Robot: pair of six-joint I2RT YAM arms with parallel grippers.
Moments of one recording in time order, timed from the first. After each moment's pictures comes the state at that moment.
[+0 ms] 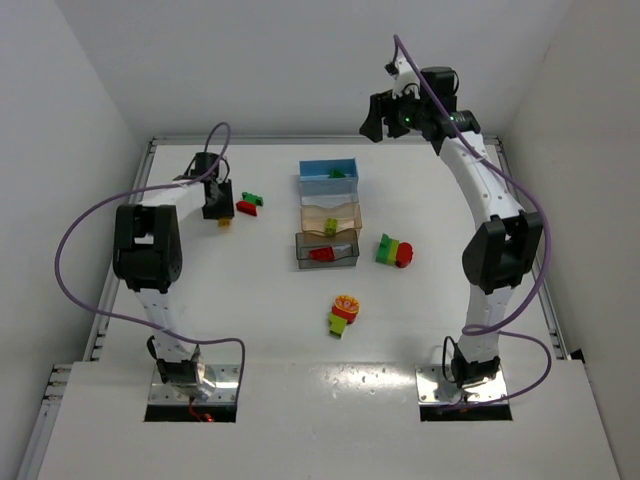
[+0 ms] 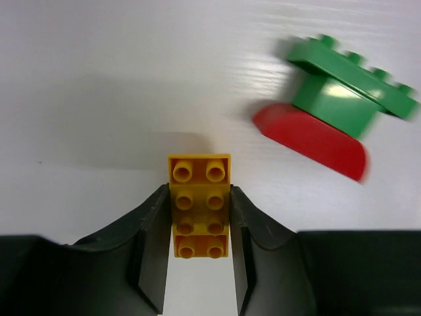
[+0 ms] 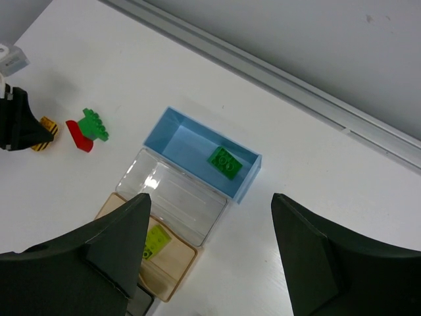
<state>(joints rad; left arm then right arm) -0.02 1.98 1.36 -0.39 -0.07 -0.16 0.19 2.00 2.00 -0.47 -0.43 -0.07</state>
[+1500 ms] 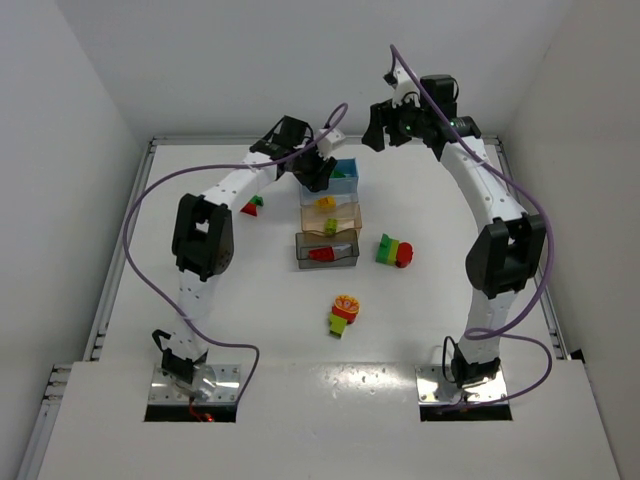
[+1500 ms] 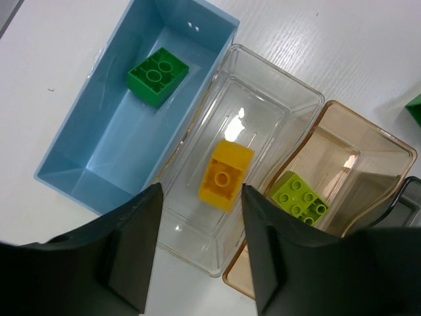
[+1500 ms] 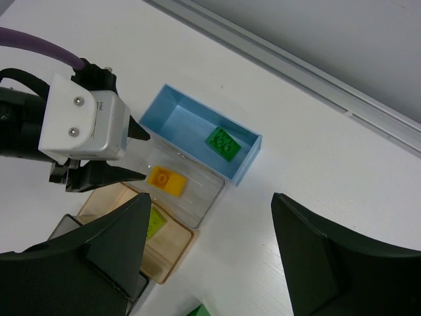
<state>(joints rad) -0.41 2.23 2.00 -0.53 0.38 0.37 0.19 1.95 1.90 -0.47 -0.43 -0.11</state>
